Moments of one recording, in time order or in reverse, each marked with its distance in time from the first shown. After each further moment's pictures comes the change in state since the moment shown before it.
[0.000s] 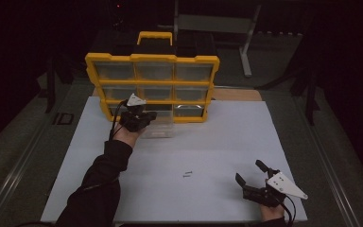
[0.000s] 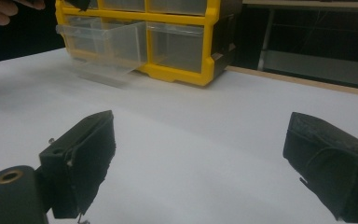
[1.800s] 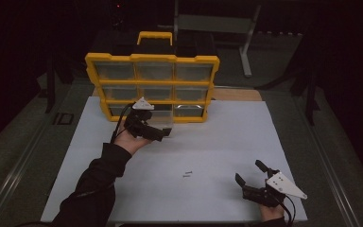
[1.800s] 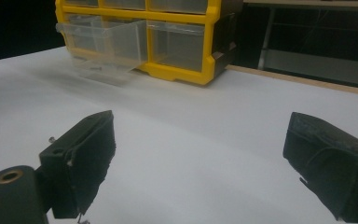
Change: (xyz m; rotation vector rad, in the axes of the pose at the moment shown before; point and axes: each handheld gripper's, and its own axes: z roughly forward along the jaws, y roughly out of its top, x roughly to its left) left arm -0.037 0.006 -0.018 0.064 -0.166 0.114; right arm 0.001 0.000 0.000 0.006 0.000 -0.002
